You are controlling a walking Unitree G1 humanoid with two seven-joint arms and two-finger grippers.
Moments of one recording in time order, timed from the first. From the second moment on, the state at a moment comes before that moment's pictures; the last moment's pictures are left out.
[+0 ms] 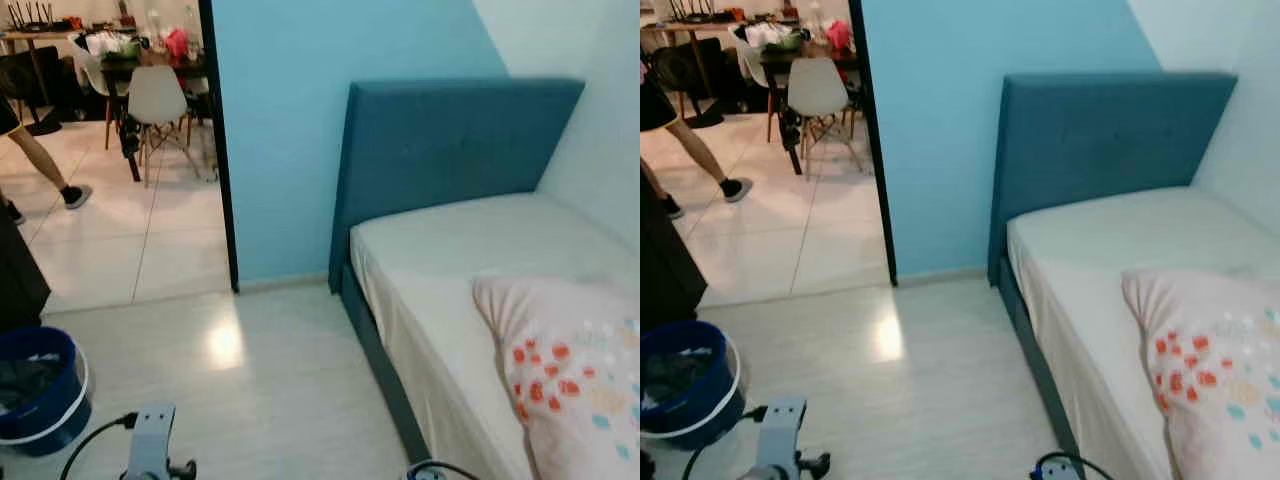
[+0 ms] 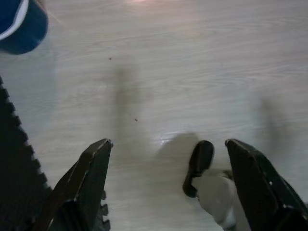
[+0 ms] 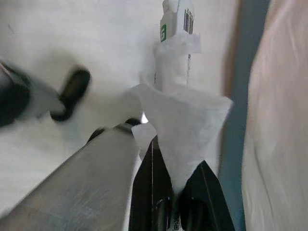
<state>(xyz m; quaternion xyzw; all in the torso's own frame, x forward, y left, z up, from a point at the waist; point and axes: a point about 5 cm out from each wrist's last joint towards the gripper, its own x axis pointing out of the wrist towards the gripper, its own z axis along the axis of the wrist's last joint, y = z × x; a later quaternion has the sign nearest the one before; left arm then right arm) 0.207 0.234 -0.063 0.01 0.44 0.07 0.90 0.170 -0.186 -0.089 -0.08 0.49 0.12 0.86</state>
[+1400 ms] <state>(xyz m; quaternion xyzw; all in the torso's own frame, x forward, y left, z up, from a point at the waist) 0.211 0.231 -0.061 0.00 0.44 0.05 0.90 0.173 -0.186 -0.088 -0.09 0.49 0.13 0.85</state>
